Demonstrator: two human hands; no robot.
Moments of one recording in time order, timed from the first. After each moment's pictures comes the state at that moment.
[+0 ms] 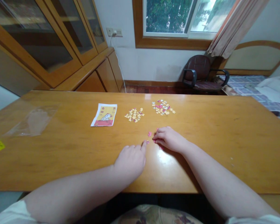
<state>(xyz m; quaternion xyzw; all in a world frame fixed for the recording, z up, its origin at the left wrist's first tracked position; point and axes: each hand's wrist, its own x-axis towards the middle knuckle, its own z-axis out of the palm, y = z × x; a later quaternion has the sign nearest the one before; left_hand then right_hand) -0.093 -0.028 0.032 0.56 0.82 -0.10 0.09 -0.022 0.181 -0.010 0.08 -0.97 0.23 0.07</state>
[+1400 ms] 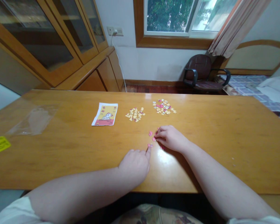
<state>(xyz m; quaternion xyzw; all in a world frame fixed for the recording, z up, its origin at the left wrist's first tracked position) -0.081 -0.026 0.031 0.59 0.78 -0.12 0.15 -0.021 0.180 -0.010 0.05 -0.97 0.22 0.09</state>
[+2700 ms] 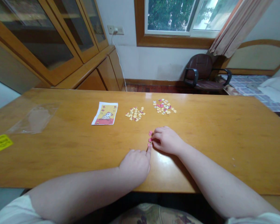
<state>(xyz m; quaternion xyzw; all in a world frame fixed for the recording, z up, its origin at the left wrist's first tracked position) -0.078 -0.026 0.031 0.58 0.79 -0.11 0.16 -0.026 0.158 -0.005 0.05 -0.98 0.15 0.07</state>
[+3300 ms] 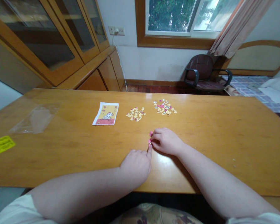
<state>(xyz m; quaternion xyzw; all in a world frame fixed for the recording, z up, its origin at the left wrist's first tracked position) -0.077 -0.028 0.029 0.59 0.79 -0.11 0.14 -0.027 0.154 -0.004 0.06 -0.98 0.16 0.08</state>
